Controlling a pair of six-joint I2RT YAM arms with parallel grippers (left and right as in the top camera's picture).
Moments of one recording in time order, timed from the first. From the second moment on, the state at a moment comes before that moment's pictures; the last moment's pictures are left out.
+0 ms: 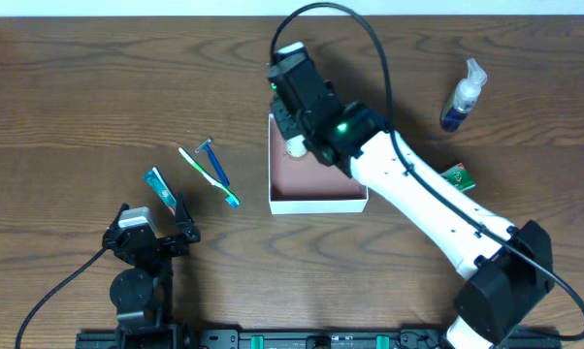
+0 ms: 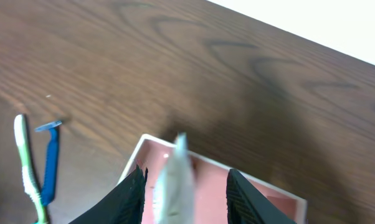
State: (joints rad) left arm 0.10 0.01 0.05 -0.17 -0.04 -0.12; right arm 0.71 1.82 1.64 -0.62 0.29 0.22
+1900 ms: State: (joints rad) left arm 0.10 0.01 0.05 -0.17 -0.04 -0.12; right arm 0.71 1.88 1.65 -0.59 0.27 0.52
